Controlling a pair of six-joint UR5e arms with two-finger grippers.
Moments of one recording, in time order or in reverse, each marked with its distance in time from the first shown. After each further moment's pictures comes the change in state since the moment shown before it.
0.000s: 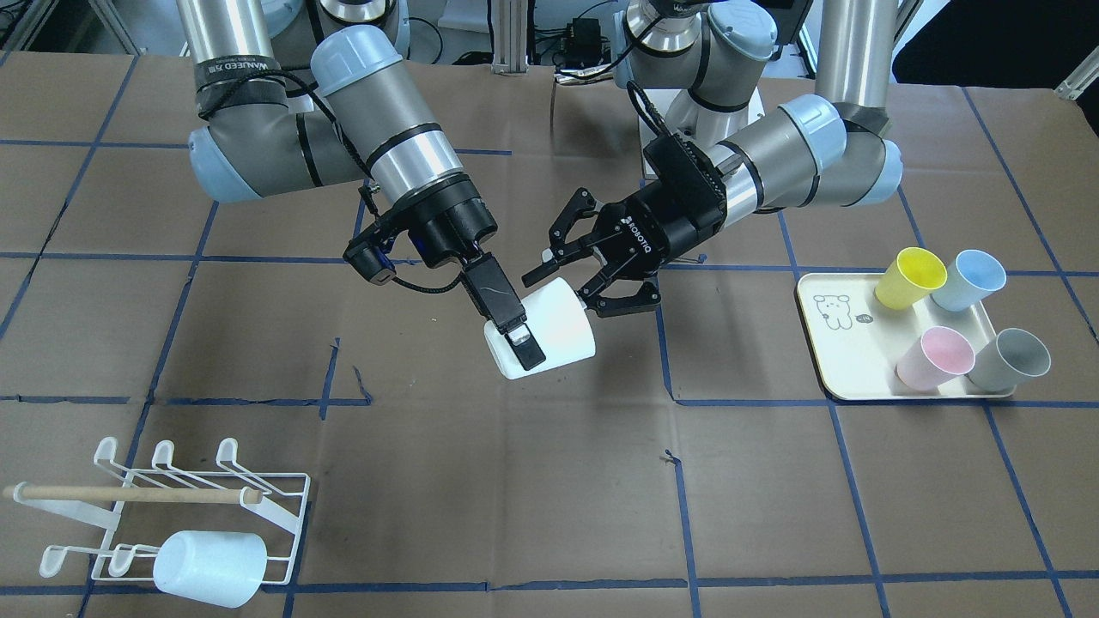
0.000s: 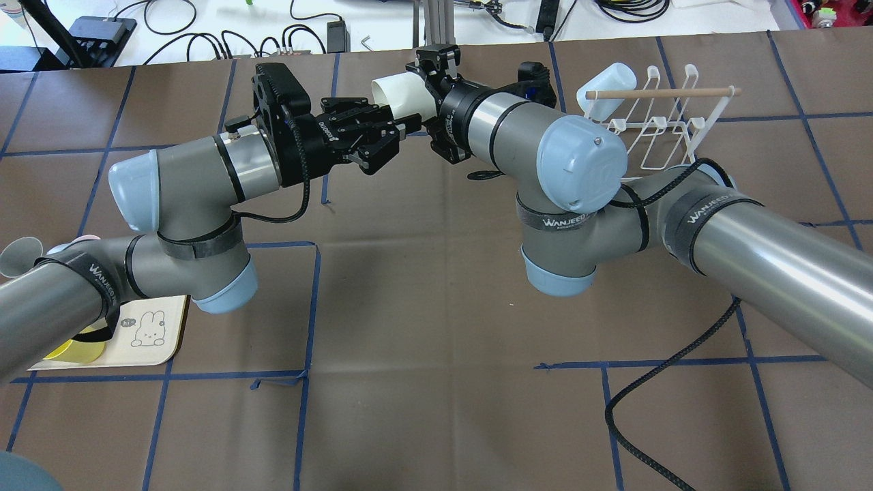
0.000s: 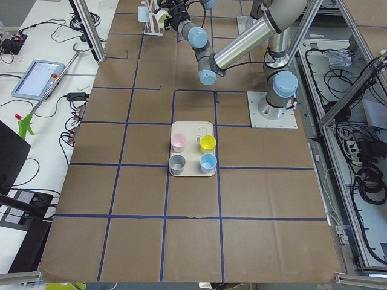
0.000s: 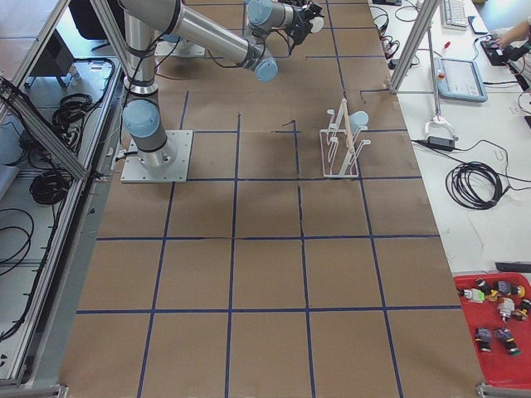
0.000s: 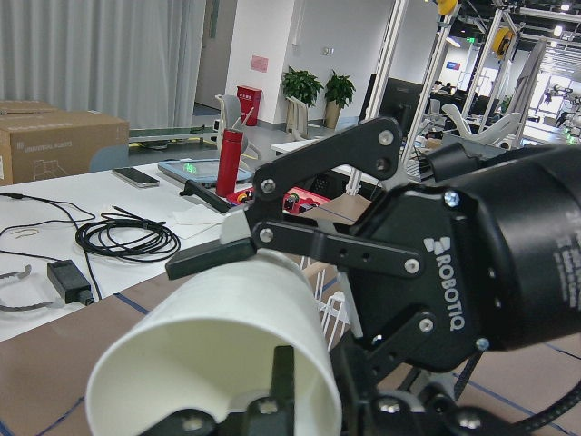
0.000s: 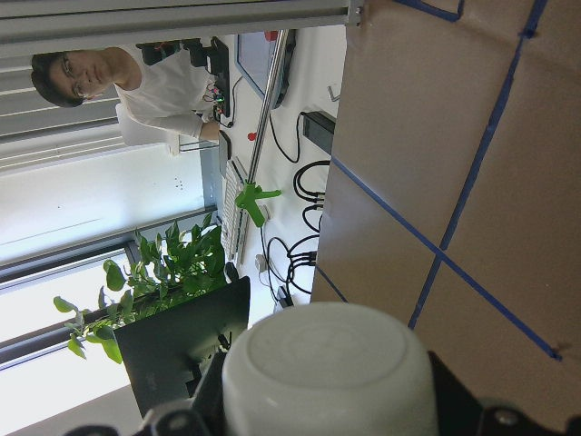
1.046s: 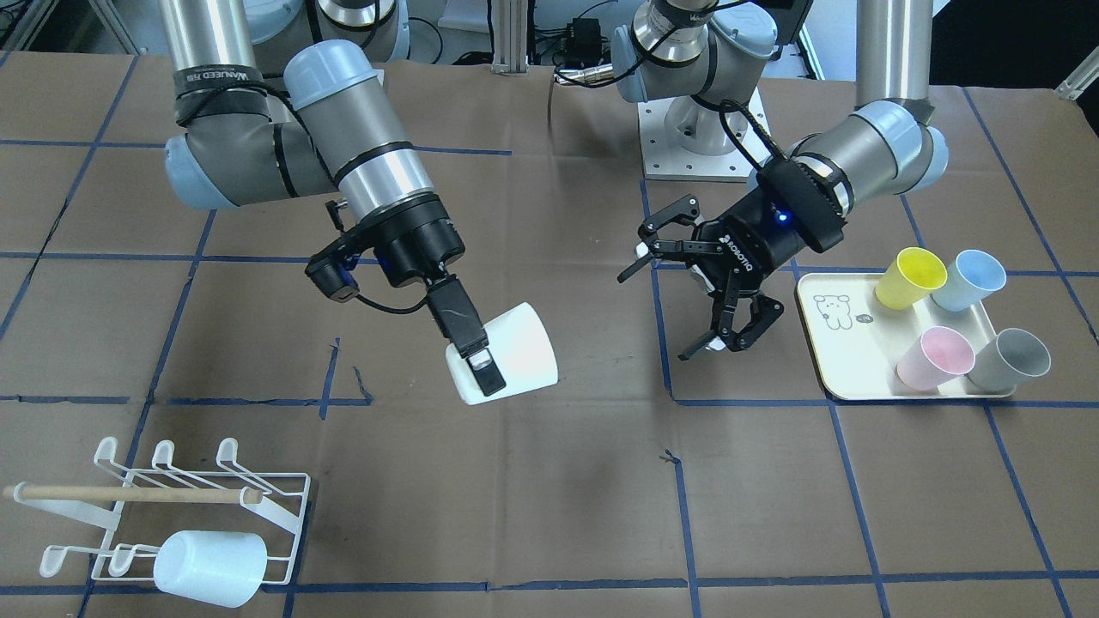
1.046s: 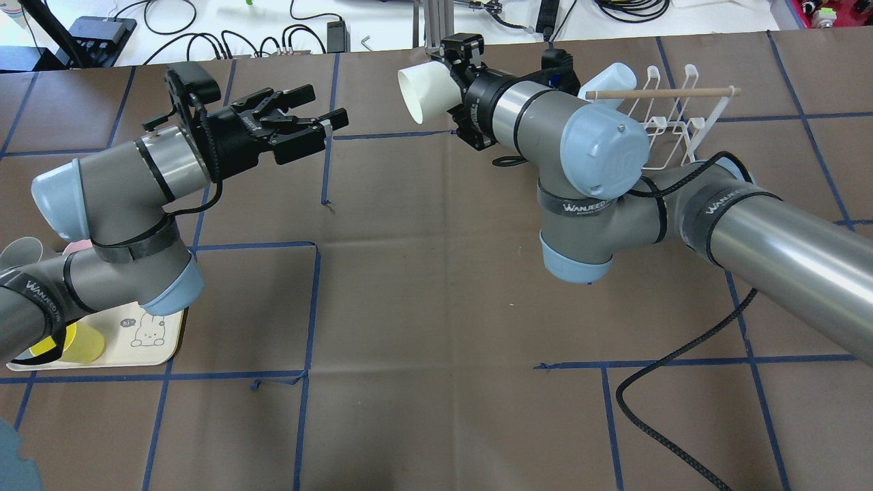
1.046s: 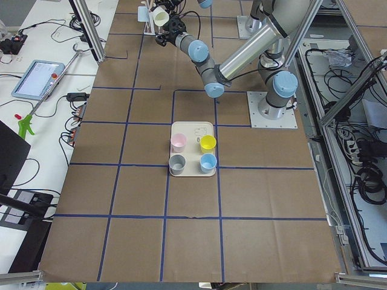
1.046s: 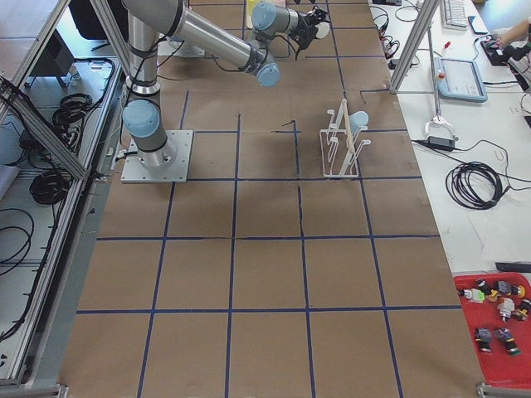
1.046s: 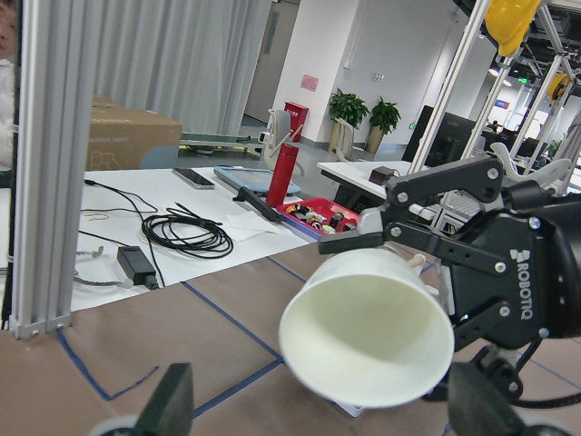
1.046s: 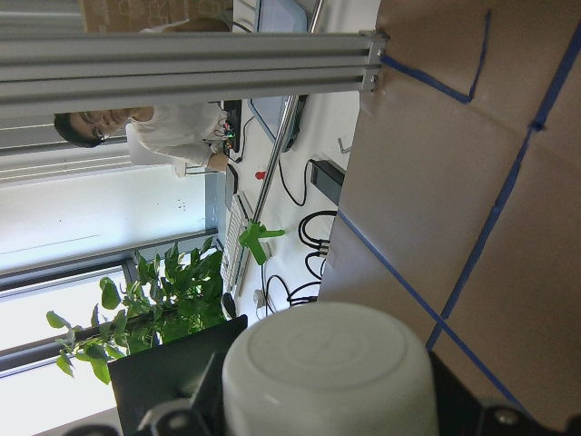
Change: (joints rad) left arm 0.211 0.015 -0.038 0.000 -0.072 -0.059; right arm -0.095 0.009 -0.002 -0.011 0.003 -0.145
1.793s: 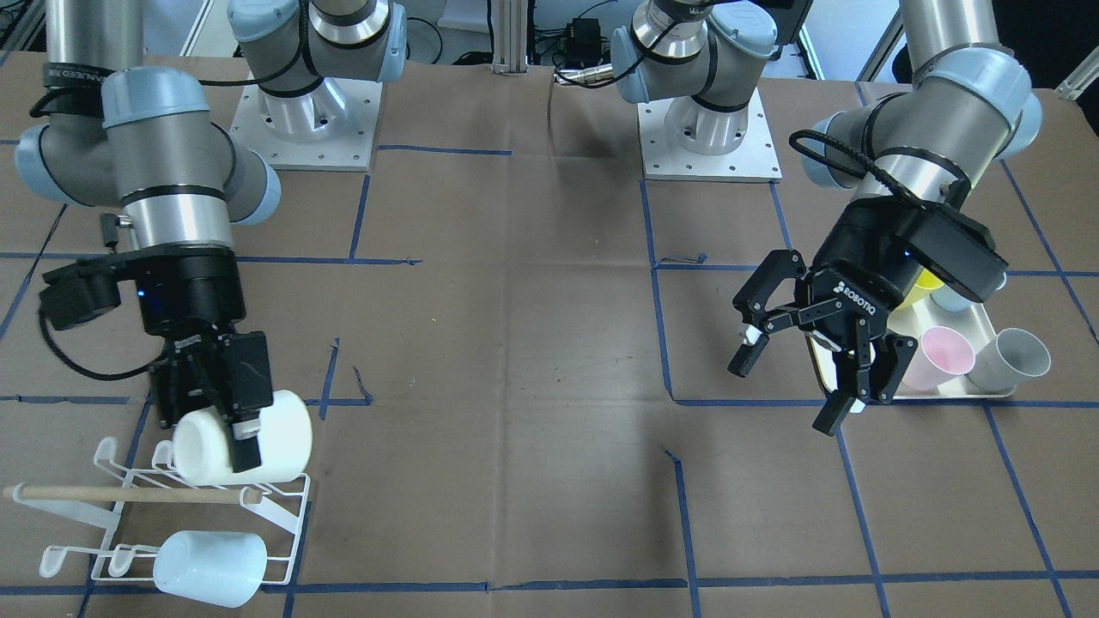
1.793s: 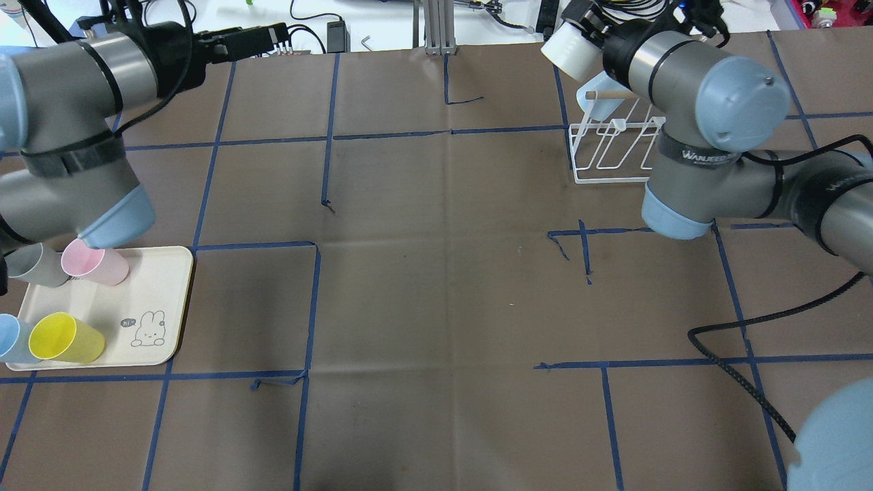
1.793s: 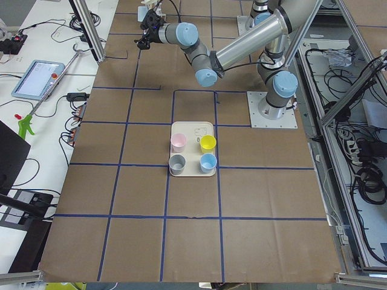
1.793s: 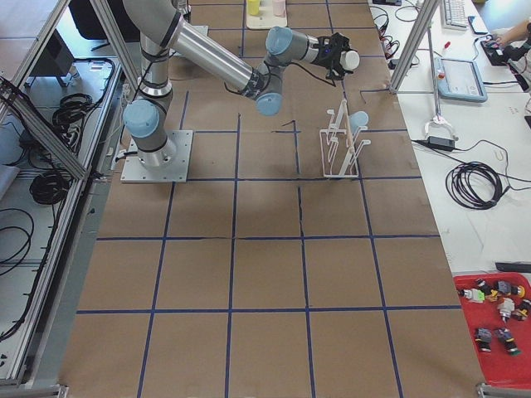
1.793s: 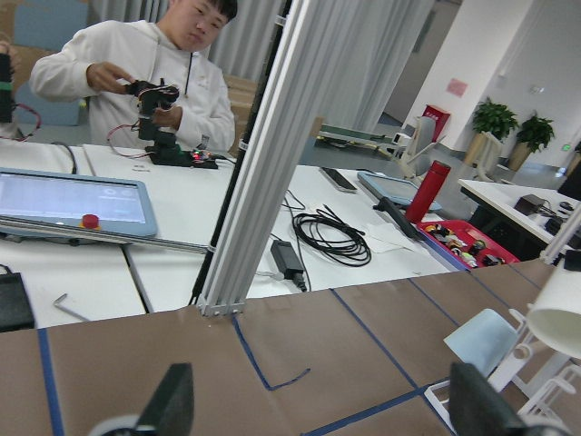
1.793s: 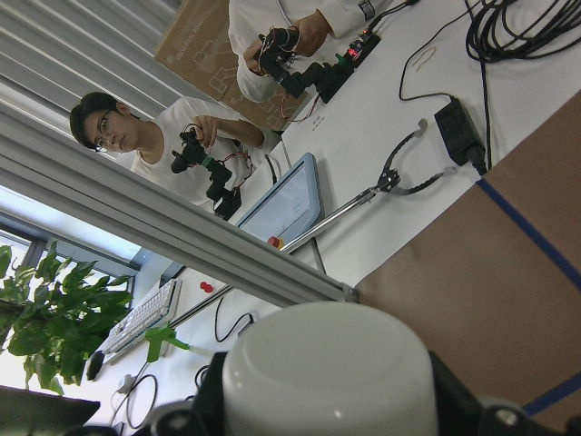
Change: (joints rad) left arm -0.036 0.086 0.296 -0.542 0.433 -0.132; right arm -0.302 -0.009 -0.007 -0.007 0.005 -0.983
